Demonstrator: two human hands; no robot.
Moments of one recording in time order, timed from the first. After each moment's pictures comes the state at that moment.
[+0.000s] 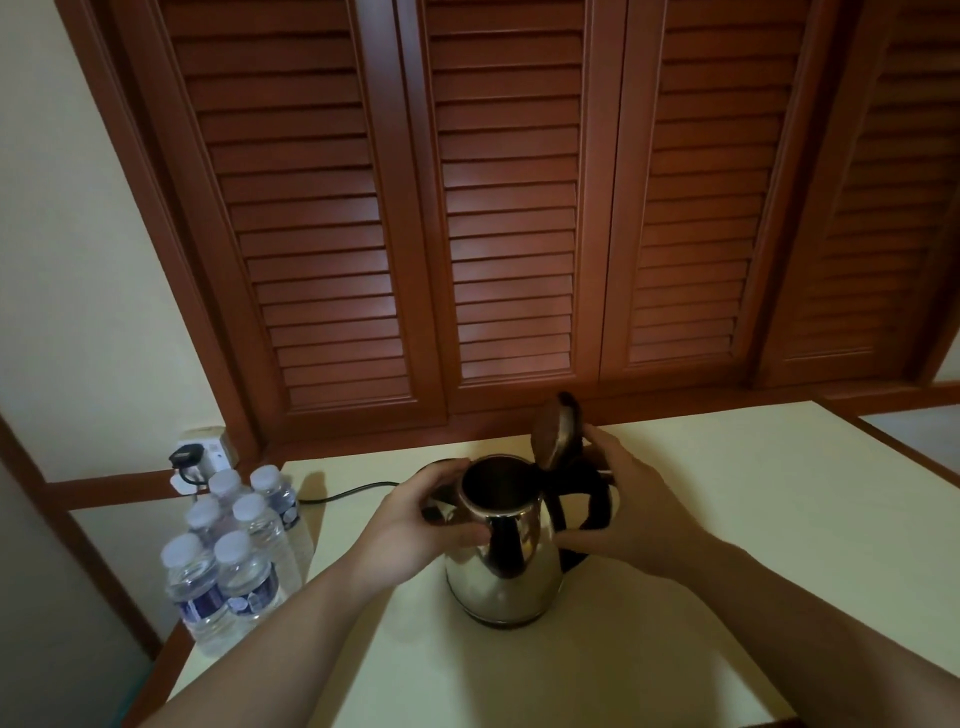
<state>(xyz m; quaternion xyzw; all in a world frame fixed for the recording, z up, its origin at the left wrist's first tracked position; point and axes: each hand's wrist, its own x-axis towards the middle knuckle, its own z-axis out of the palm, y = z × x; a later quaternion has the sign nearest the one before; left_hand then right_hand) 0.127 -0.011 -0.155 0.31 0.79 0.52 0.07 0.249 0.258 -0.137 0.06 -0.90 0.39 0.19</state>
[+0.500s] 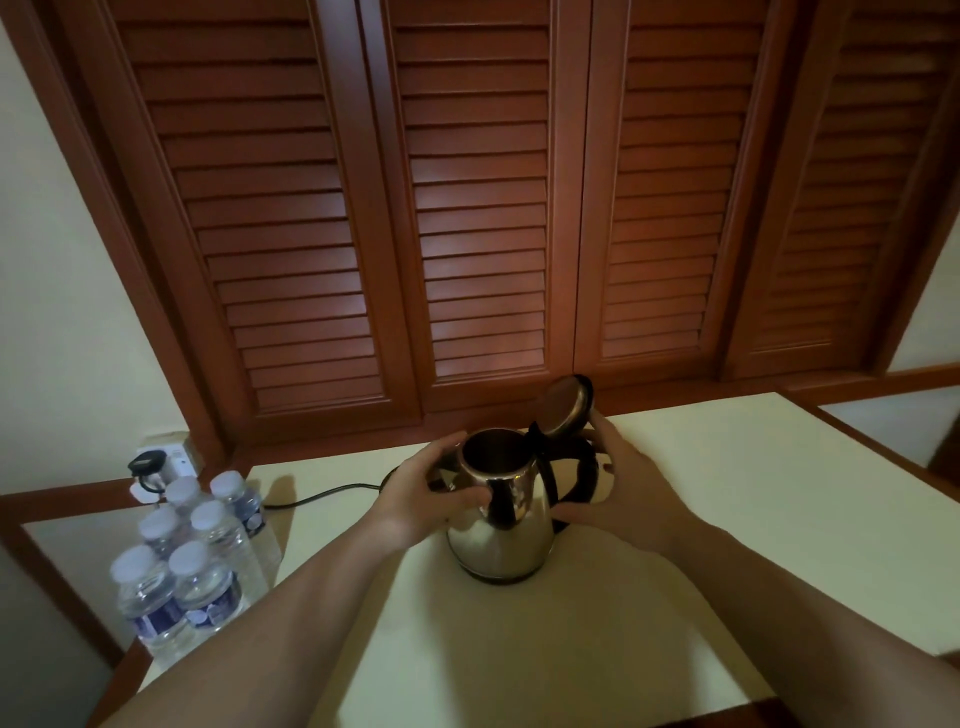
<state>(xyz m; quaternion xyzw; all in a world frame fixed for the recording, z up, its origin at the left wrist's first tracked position) 0.104 0.038 -0.154 0.30 0.79 0.52 0.09 0.243 0.296 -0.147 0.00 -0.89 0.40 0.22</state>
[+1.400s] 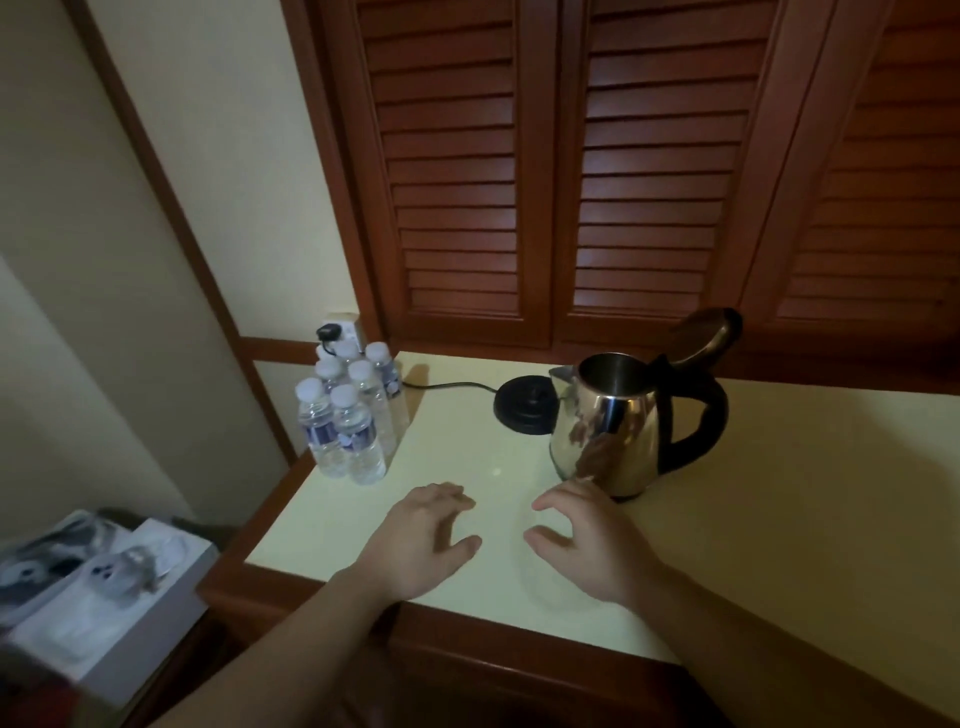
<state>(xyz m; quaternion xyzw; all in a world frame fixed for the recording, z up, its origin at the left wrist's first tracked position) 0.227 -0.091 -0.250 0.20 0.95 0.25 -0.01 0.248 0.175 -0.248 0.15 -0.93 0.32 0.09</state>
